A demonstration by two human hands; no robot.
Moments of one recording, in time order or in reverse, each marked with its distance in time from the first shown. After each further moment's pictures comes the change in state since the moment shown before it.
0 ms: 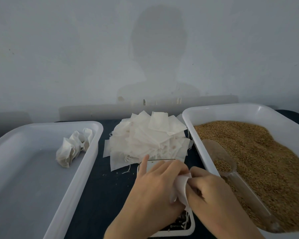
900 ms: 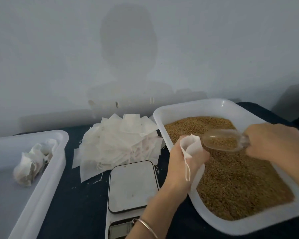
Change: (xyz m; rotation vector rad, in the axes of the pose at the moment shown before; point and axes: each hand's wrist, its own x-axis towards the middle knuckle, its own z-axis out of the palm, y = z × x) left_hand 0.092 0.058 0.087 -1.250 -0.032 -0.308; right_hand 0.027 0.107 -0.151 -1.095 -0.047 0.601
